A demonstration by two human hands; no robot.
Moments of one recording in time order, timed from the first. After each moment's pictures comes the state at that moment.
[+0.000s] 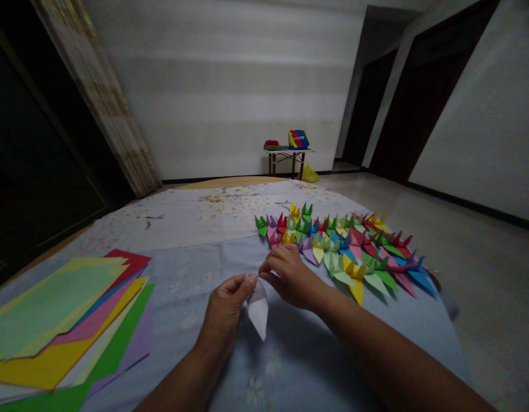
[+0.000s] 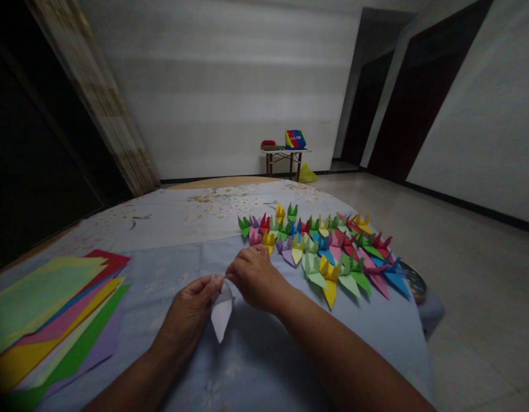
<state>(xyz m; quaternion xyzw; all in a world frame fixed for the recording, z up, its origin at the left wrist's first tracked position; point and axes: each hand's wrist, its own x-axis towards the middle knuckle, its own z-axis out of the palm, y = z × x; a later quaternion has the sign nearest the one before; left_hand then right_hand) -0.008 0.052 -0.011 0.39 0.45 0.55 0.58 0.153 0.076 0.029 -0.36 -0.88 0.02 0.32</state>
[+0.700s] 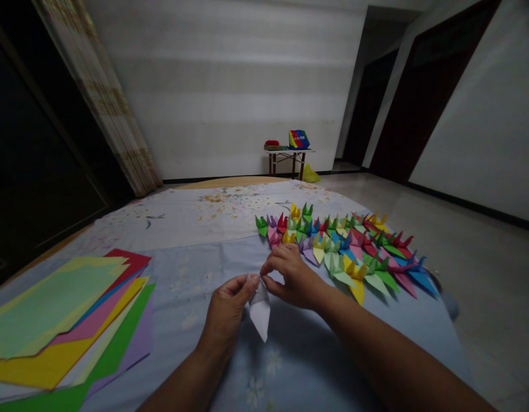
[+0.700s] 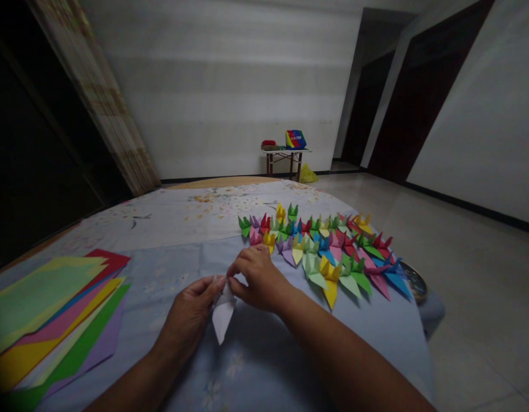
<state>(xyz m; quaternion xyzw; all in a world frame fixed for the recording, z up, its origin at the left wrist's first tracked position) -0.006 0.051 -0.009 0.40 0.45 0.54 0.58 0.155 0.075 0.030 -0.34 -0.87 0.04 0.35</state>
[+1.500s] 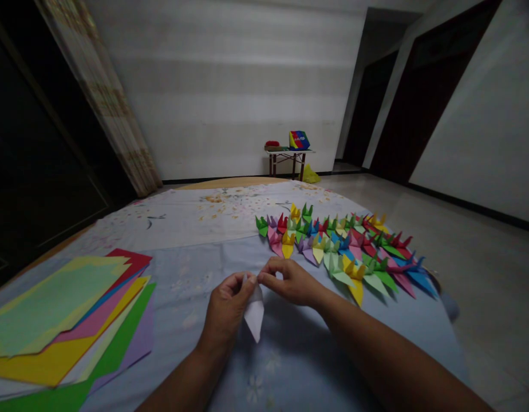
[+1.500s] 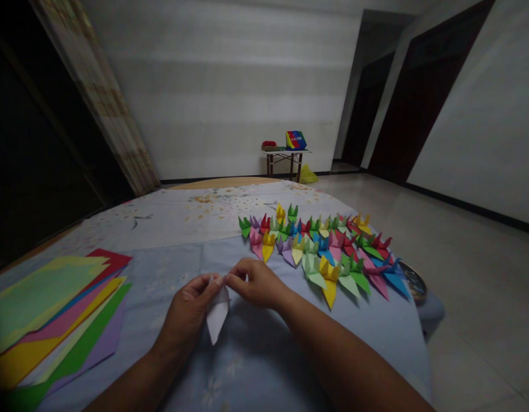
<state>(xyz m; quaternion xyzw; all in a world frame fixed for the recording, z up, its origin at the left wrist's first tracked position) -0.004 0.046 0.000 0.41 0.47 0.55 0.55 0.147 0.077 0.024 -0.39 -0.79 0.30 0.36</state>
